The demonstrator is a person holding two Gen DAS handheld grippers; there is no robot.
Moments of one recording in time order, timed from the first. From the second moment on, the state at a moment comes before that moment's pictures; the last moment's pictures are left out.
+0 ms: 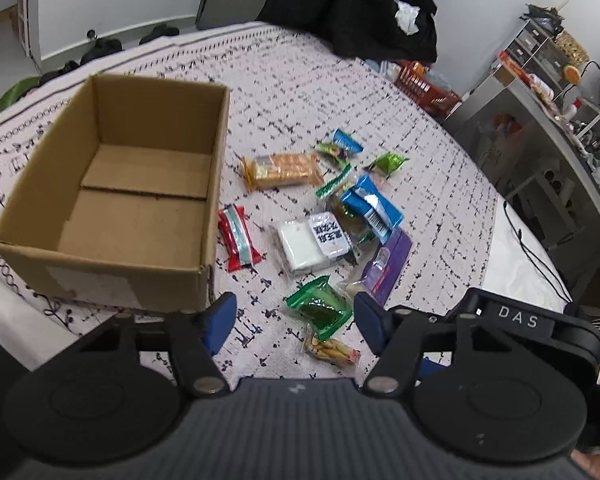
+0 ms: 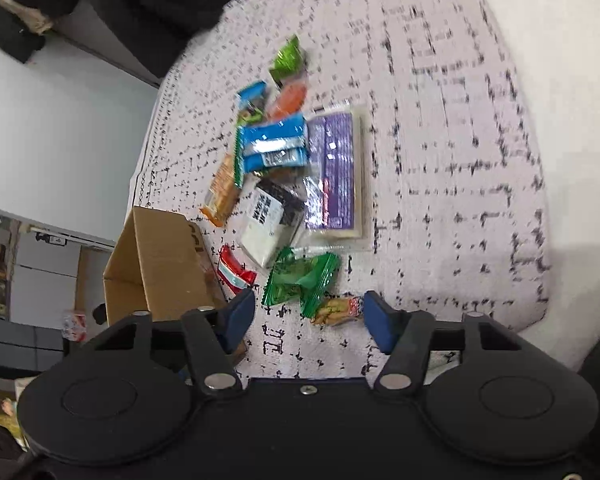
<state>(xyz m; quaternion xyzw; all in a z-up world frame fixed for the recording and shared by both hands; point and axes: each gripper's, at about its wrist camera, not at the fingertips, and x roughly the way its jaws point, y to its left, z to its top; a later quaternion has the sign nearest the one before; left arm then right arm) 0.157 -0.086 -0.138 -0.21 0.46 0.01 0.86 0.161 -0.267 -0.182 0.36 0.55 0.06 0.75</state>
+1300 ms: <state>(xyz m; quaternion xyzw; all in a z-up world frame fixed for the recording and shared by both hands) 0.216 -0.112 -0.214 -0.25 0.50 0.03 0.82 0.176 -0.264 -0.235 0.41 0.60 -0.01 0.69</state>
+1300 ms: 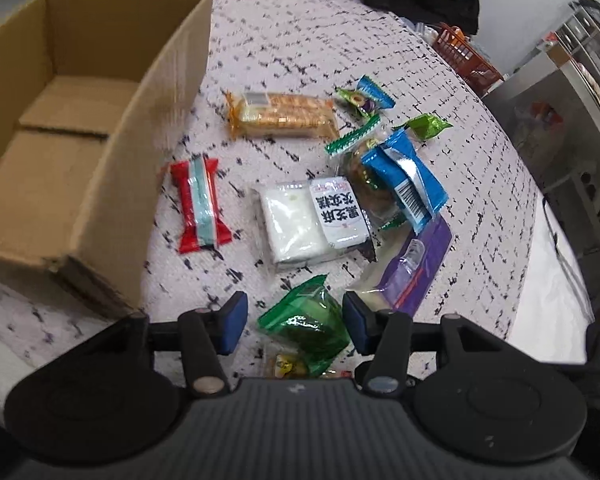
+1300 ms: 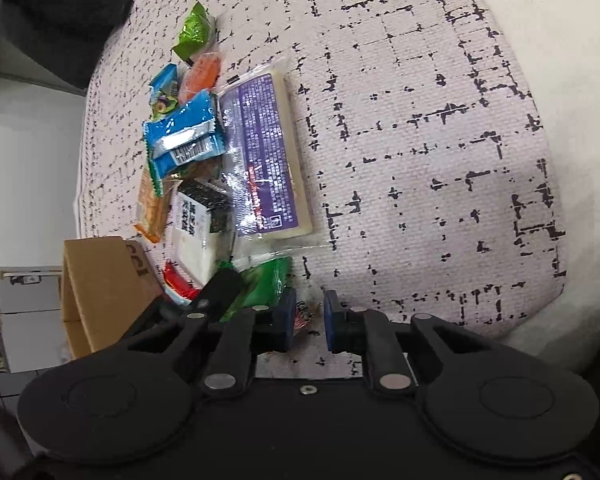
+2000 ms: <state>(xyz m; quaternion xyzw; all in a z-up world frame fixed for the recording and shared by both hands) 0.195 -0.097 -0.179 -0.27 0.46 0.04 0.85 0.181 -0.247 -0.244 0.43 0.63 0.04 0.64</state>
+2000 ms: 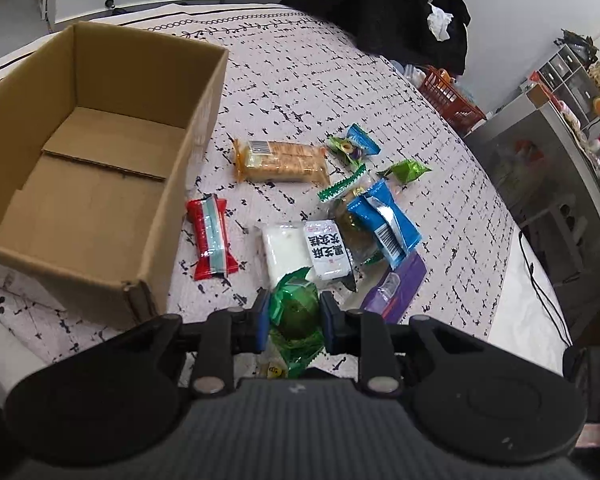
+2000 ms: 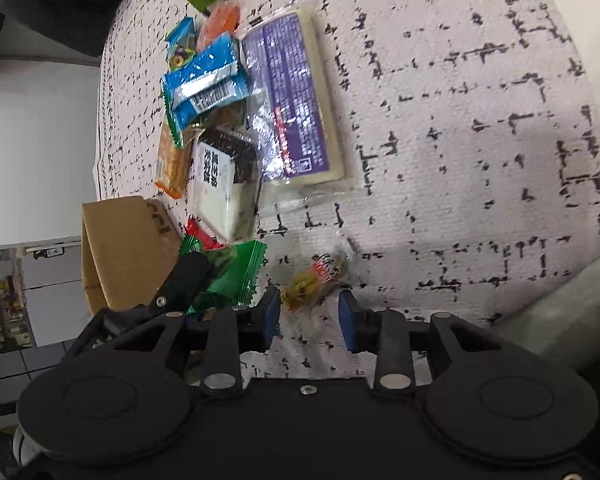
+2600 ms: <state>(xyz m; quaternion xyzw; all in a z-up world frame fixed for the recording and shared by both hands) 0.162 -0.077 -0.133 -0.27 0.42 0.04 0.86 0.190 -0.234 -0.238 0.41 0.60 0.03 0.69</state>
